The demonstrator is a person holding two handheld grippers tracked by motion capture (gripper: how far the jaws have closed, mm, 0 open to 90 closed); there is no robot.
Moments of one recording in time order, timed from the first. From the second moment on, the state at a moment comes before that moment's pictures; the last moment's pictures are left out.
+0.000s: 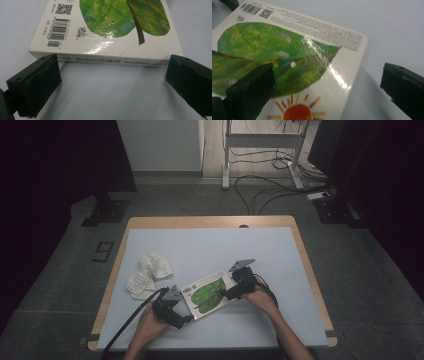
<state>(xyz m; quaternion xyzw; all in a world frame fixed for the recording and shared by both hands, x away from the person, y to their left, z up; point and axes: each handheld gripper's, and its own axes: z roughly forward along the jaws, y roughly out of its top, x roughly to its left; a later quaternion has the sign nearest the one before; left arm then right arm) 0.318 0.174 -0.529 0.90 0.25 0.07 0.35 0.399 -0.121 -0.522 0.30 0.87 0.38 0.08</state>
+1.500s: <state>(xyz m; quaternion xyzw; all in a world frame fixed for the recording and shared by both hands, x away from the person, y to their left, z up) 0.317 0.173 -0.529 0.90 0.25 0.07 0.35 0.379 -0.111 -0.494 0.30 0.84 0.44 0.00</state>
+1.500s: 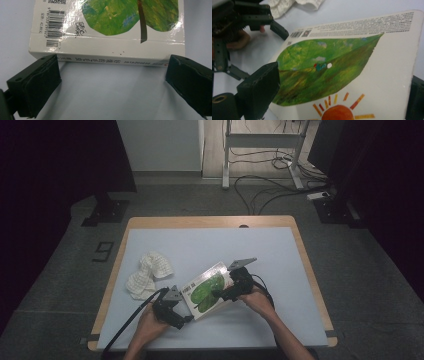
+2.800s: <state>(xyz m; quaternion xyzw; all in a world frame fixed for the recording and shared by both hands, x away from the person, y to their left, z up) 0.313 0.174 -0.526 0.90 0.27 0.08 0.34 0.386 -0.154 -0.474 0.24 0.89 0.39 0.01</state>
